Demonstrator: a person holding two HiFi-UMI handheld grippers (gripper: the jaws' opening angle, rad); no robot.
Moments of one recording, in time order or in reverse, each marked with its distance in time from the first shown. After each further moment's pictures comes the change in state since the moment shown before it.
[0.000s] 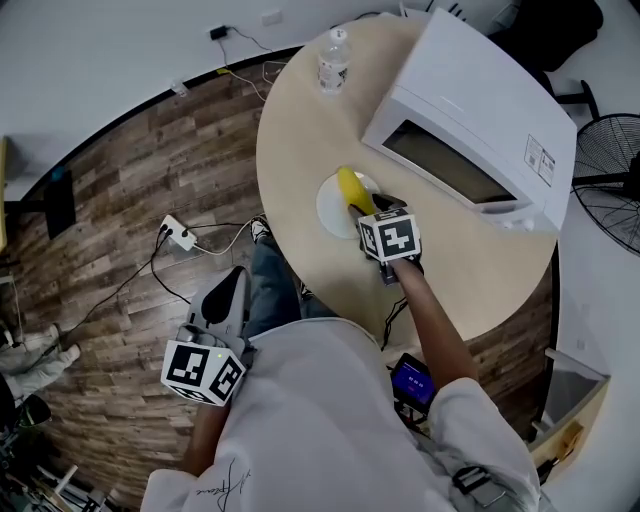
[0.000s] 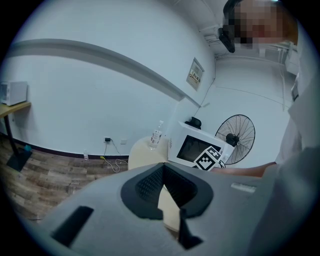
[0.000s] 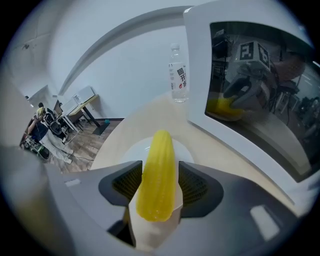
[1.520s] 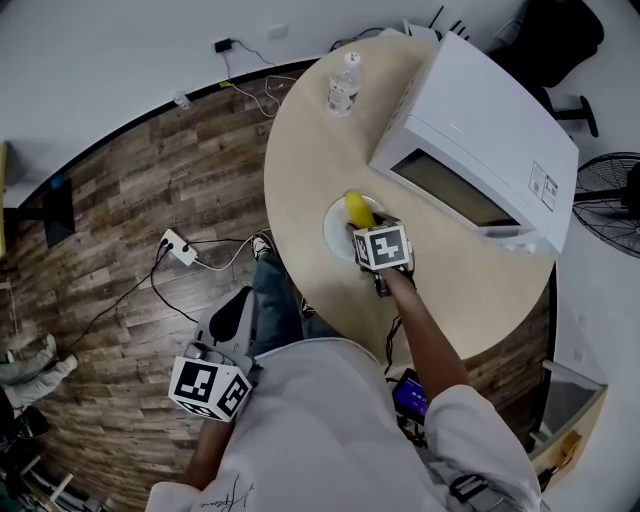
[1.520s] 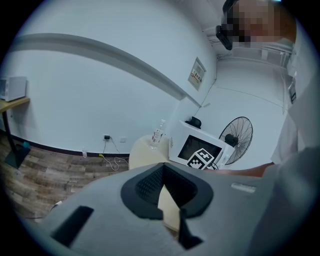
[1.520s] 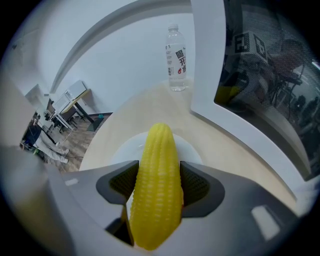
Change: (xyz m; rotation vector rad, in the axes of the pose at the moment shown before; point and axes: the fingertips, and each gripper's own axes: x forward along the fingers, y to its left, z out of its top) left arm 0.007 0.016 0.001 -0.026 0.013 -0.018; right arm 0.036 -0.002 -0.001 0.037 0.099 -0.058
